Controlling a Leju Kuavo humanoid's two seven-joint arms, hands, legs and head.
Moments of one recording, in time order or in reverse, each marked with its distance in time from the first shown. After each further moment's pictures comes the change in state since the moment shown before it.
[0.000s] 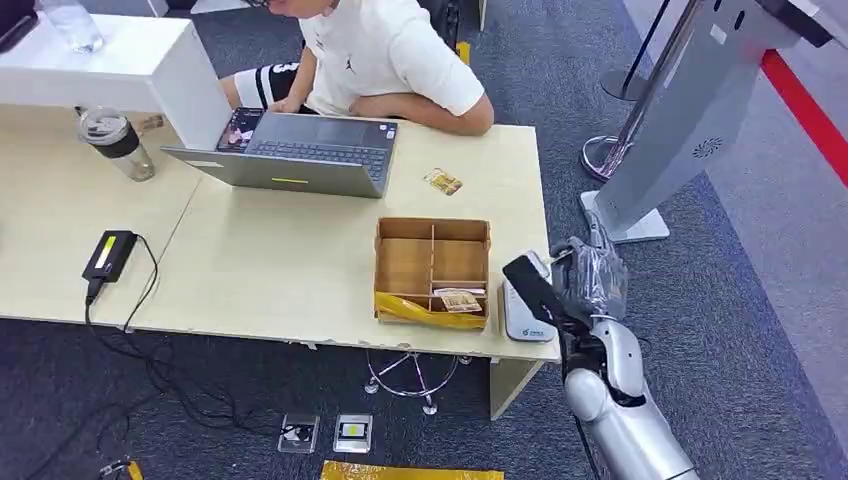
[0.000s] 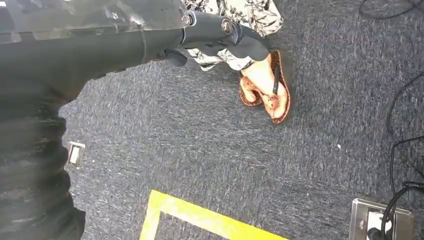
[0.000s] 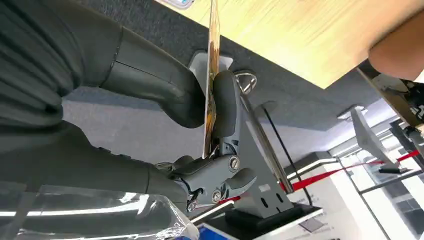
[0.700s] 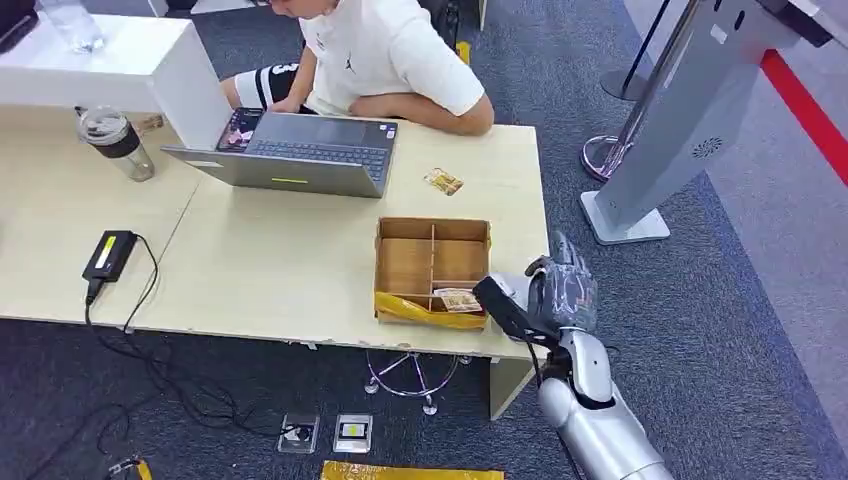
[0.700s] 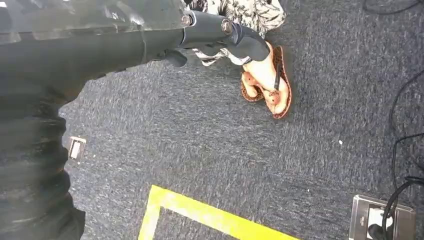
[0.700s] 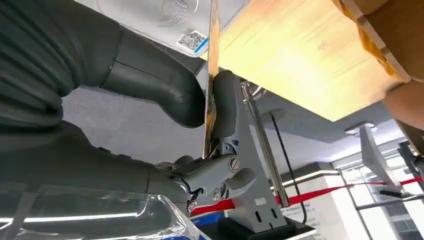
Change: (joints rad) left arm 0.000 -0.030 0.000 -0.005 0.002 0.029 0.010; right arm -0.037 0.061 0.067 0.217 0.077 -0.066 -0.005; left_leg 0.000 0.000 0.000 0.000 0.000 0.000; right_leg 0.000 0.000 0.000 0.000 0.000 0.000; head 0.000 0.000
